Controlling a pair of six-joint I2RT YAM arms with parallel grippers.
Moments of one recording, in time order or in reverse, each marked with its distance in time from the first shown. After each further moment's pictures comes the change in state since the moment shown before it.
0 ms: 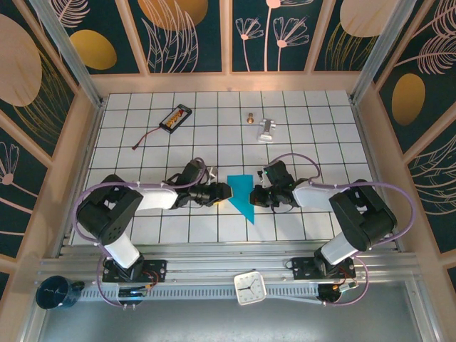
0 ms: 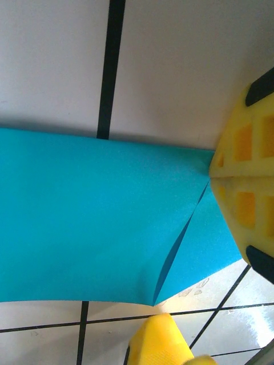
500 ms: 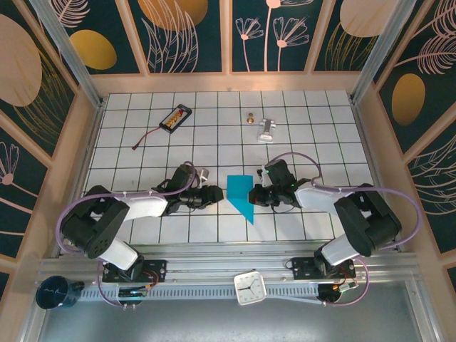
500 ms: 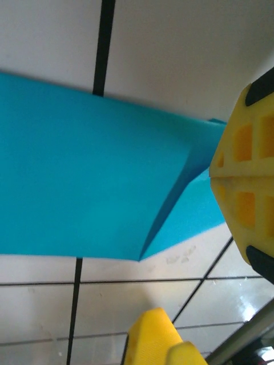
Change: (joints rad) left arm 0.026 -0.139 -0.128 0.026 -0.023 0.005; right arm 0.000 -0.039 0.001 -0.005 -0.040 0.000
